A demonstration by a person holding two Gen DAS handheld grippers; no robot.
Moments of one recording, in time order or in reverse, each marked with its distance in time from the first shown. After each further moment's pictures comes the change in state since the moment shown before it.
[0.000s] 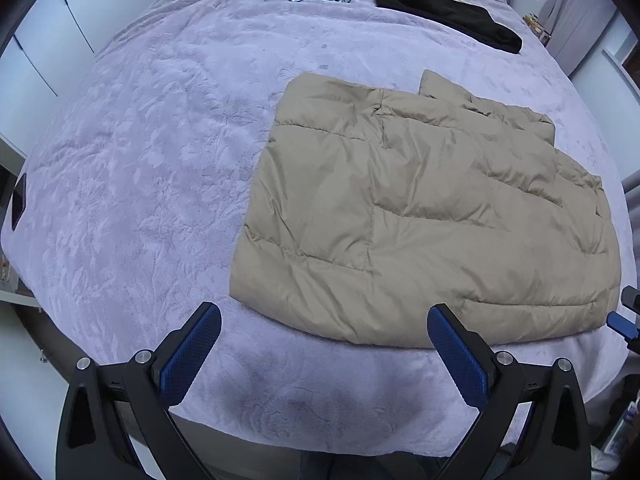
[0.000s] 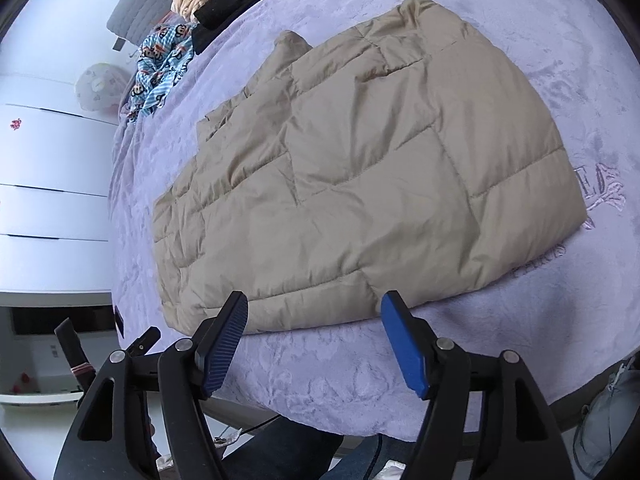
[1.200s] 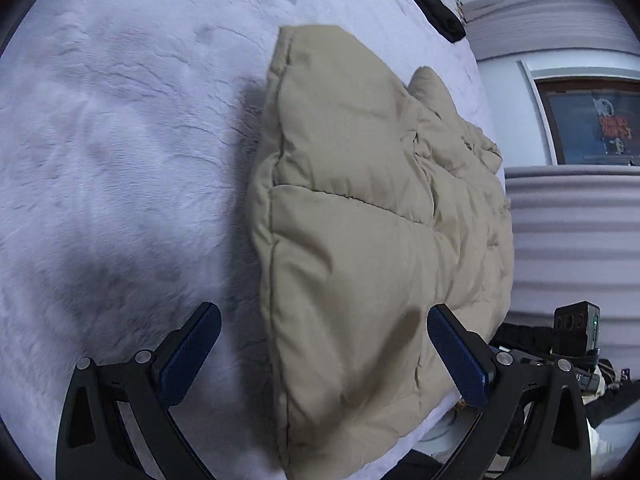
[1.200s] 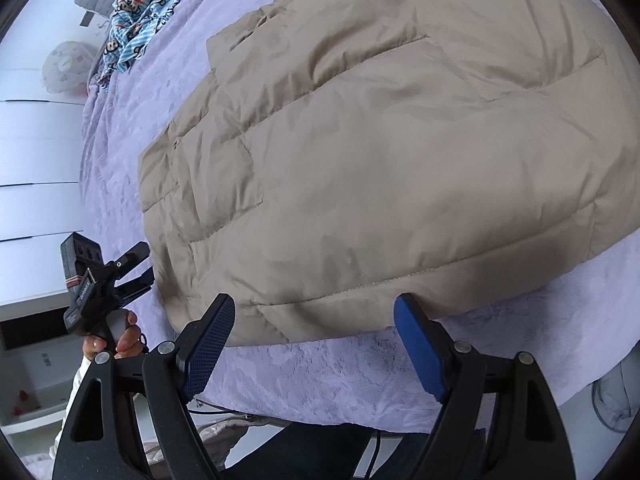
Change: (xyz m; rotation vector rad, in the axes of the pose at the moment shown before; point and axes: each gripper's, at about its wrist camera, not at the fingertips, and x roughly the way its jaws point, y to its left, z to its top) left arm 0.174 0.083 0.117 0.009 0.333 -0.723; right arm 0.107 0.104 -0.024 0.067 0.135 -0.099
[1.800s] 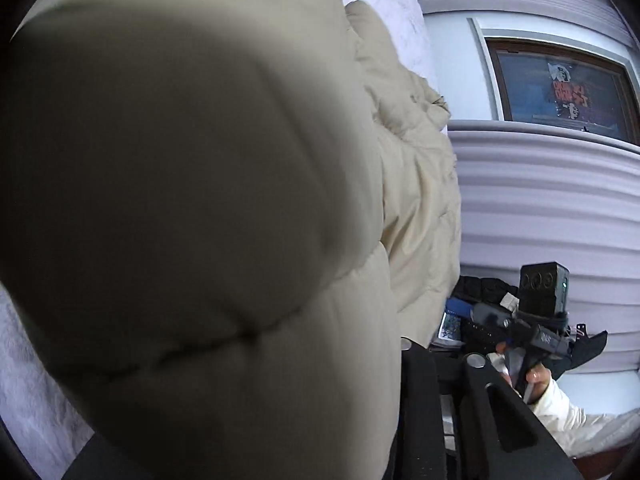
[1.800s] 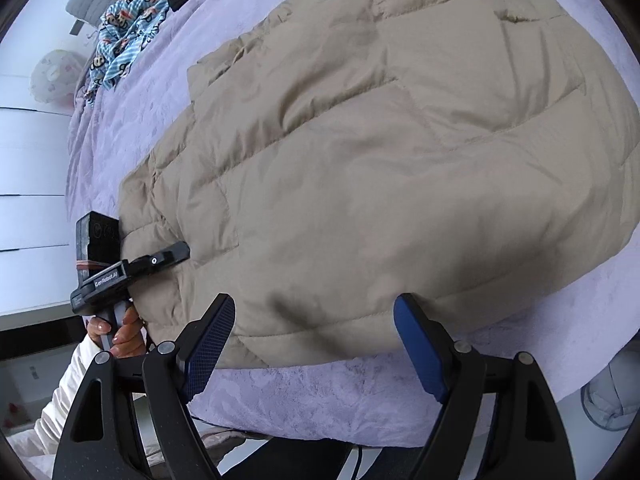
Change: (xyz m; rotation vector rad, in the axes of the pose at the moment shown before) left arm 0.047 -0.038 0.025 0.077 0.168 -0.218; right arm -0.020 -0.010 0.022 0.003 -0.067 -0.067
